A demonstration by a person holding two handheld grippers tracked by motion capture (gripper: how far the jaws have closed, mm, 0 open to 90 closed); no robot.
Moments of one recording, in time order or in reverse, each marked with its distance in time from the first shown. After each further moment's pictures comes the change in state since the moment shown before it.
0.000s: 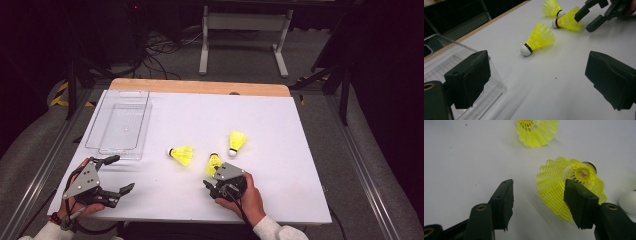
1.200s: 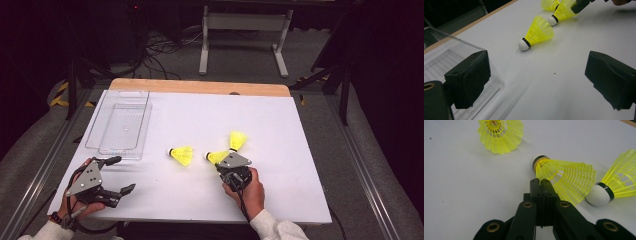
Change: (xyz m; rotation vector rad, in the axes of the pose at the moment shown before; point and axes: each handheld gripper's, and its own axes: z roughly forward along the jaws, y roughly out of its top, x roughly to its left) left arm 0.003 -0.002 0.003 0.030 -0.023 -0.018; right arm -0.022 0.008 -0.007 -0.002 -0.091 0.101
